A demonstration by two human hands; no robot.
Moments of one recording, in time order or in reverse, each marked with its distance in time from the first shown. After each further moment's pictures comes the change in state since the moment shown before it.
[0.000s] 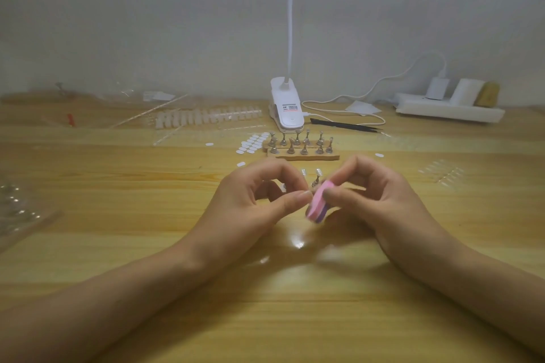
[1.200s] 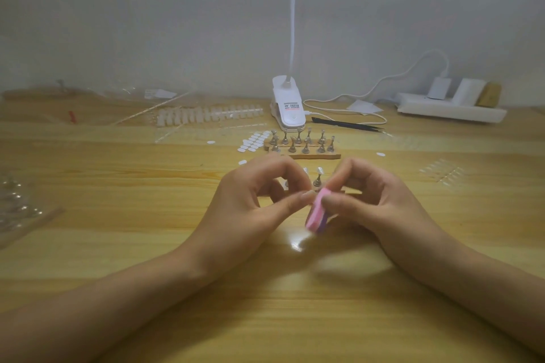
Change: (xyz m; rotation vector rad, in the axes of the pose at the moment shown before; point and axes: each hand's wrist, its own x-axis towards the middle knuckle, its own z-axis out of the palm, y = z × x) left_hand 0.000 0.002 0.003 0.150 0.048 0.133; right_hand 0.000 -0.001 0.000 0.030 -0.066 0.006
